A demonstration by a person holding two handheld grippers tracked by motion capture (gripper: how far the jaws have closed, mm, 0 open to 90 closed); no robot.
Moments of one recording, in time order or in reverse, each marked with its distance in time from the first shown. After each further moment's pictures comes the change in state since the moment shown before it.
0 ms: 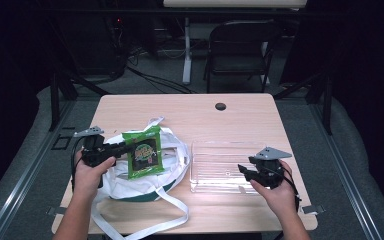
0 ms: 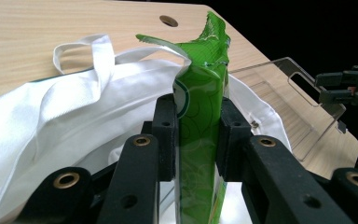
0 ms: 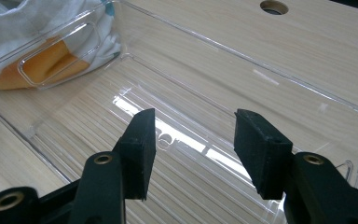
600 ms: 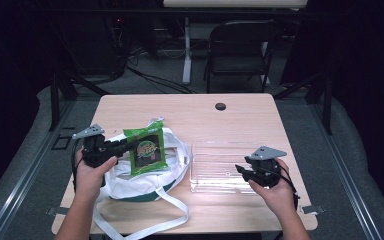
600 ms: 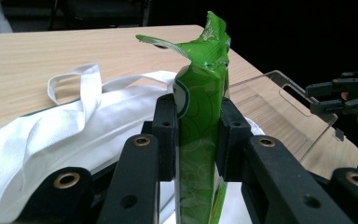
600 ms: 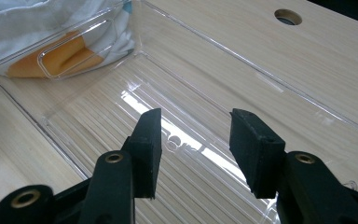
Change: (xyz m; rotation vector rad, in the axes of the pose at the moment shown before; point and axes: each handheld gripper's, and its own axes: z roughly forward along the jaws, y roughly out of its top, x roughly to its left) left arm -0.020 0.007 -0.005 -0.074 0.004 0.067; right arm 0.010 0.011 -0.002 0.024 0.019 -0.086
